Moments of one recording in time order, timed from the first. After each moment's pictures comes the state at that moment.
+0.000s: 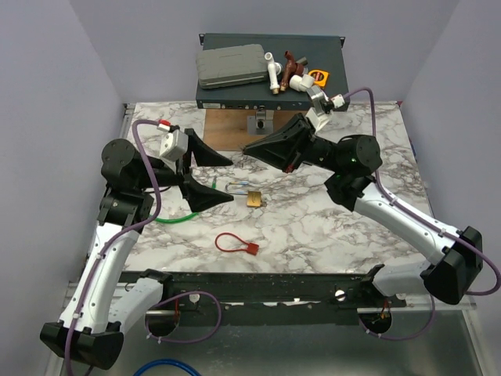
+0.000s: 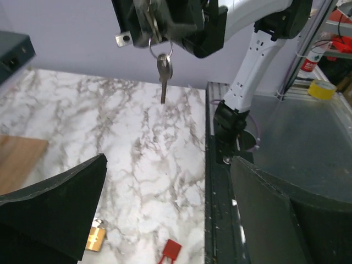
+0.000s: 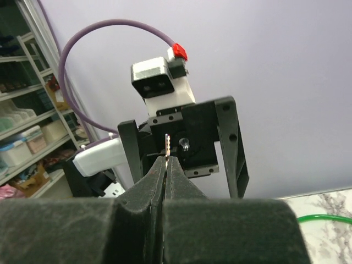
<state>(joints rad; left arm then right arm) -0.24 0.90 1.07 -0.05 1.27 -0.25 0.75 1.31 1.16 0.82 -0.70 0.79</state>
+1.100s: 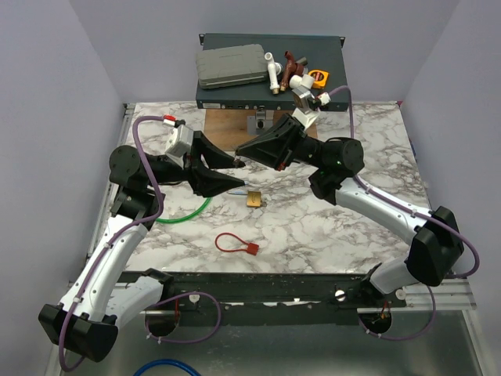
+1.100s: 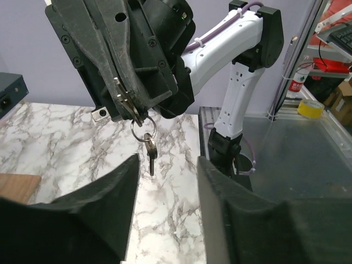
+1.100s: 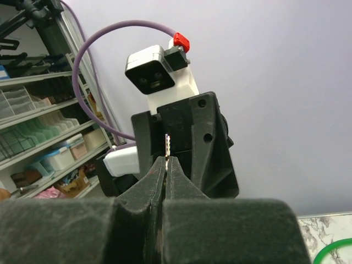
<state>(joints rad) -0.35 0.95 1.02 0.39 1.18 -0.49 0.75 1.48 1.16 1.15 -0.74 1.04</state>
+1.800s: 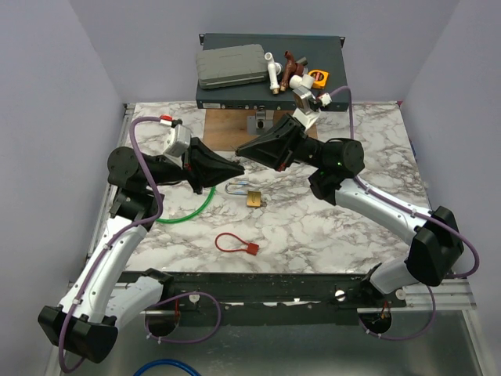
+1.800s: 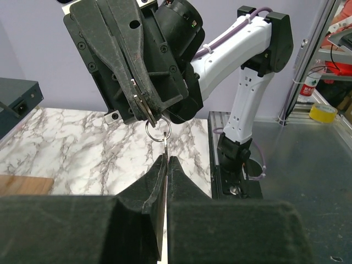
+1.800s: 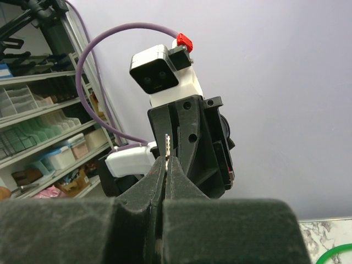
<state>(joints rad) -0.35 0.94 1.02 0.39 1.14 -0.47 0.75 1.48 1.16 1.17 -0.74 1.04</state>
